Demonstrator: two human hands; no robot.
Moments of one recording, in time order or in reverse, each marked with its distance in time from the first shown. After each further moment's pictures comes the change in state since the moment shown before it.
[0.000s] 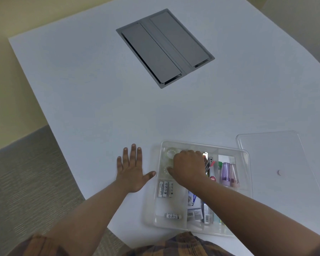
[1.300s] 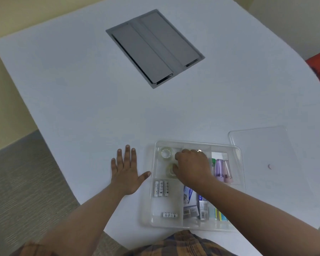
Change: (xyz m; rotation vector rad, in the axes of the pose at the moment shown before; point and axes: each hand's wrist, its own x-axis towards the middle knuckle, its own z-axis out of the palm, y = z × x) left_hand 0.001 -0.002 0.007 0.016 0.049 0.008; right_hand -0.018 0.024 0.001 0.114 0.084 0.050
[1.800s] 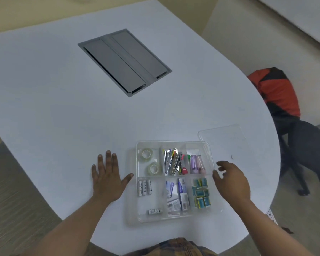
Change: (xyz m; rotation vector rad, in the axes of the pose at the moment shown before) left_hand -0.007 -0.005 0.016 -0.022 0.251 0.068; right_hand -0.139 0.101 -0.011 0.344 0.291 0.685
